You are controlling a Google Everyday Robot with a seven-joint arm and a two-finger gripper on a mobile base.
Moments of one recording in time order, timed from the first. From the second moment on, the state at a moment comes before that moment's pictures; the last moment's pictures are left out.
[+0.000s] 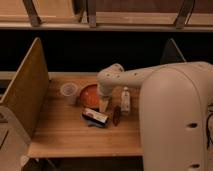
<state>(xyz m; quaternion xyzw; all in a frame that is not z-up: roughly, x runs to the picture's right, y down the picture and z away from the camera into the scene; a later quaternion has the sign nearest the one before) -0.029 0.071 0.863 -0.25 -0.13 -0.04 0.96</state>
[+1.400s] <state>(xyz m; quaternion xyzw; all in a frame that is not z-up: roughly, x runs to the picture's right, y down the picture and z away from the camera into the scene) -0.014 0.086 0.935 -0.34 -0.16 -0.06 0.92</state>
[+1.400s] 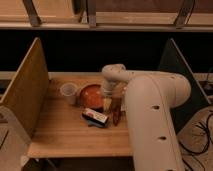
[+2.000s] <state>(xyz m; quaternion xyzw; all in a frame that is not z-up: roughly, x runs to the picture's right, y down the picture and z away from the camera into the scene) -0.011 0.092 0.917 -0.33 -0.16 -0.05 0.93</state>
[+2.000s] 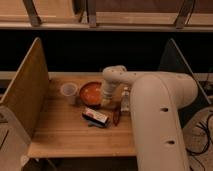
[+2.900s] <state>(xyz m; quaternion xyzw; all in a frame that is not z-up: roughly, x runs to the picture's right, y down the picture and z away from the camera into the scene) 0.058 0.071 0.904 -0.30 -0.03 -0.01 0.95</state>
